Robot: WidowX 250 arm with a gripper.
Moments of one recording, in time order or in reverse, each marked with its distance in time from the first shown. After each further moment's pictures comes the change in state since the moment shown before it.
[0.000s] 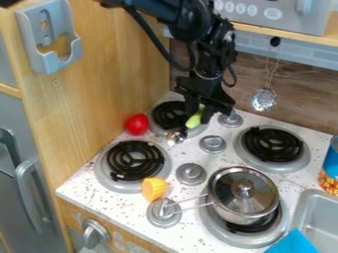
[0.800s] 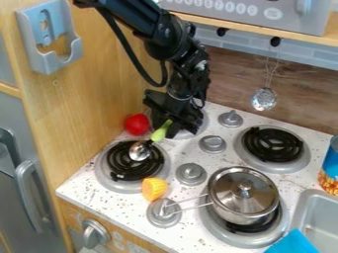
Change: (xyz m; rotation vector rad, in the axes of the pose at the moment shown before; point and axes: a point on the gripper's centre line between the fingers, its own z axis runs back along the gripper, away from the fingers) arm -0.047 0.051 -0.019 0.177 0.056 0.032
